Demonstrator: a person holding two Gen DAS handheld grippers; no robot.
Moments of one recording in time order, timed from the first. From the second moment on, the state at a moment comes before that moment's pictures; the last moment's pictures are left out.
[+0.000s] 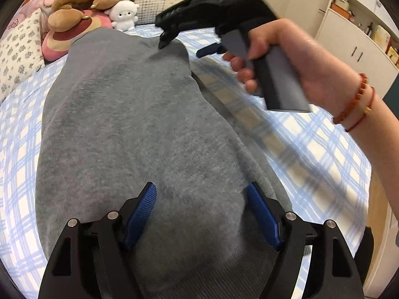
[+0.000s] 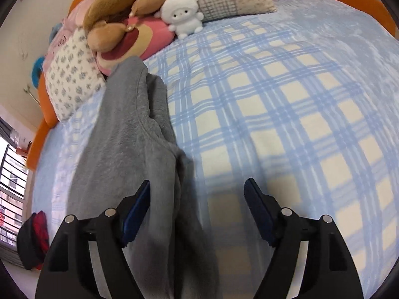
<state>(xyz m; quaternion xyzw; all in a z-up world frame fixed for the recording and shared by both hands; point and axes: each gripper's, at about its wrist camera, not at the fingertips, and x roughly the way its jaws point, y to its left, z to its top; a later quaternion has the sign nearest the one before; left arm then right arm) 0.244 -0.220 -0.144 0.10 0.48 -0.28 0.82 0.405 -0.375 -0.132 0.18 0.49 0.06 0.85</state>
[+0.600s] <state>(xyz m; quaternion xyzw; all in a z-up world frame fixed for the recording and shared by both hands) 0.219 -0.219 -0.142 0.08 0.48 -0.30 0.82 0.321 -0.341 -0.141 0.08 0.52 0.08 0.85</state>
